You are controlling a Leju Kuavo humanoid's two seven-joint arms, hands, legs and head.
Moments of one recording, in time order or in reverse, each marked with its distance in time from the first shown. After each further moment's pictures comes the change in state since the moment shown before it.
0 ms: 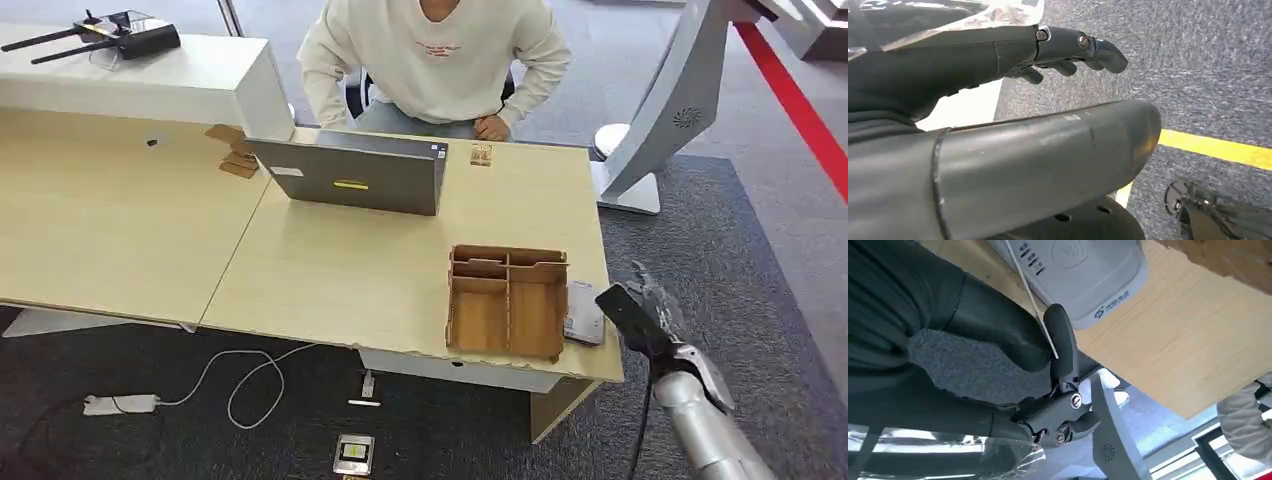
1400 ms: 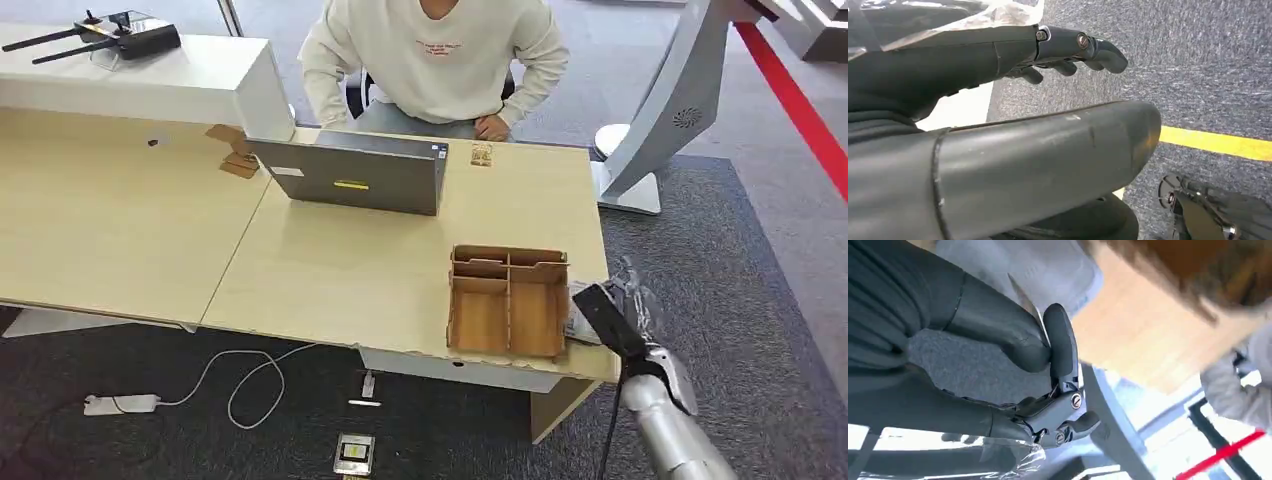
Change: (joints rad) left arm 0.001 0.008 0.000 0.000 -0.017 -0.018 -0.025; right arm 0.008 0.074 0.026 -0.005 -0.029 -0.209 0.007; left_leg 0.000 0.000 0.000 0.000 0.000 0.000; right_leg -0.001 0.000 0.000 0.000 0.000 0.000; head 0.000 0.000
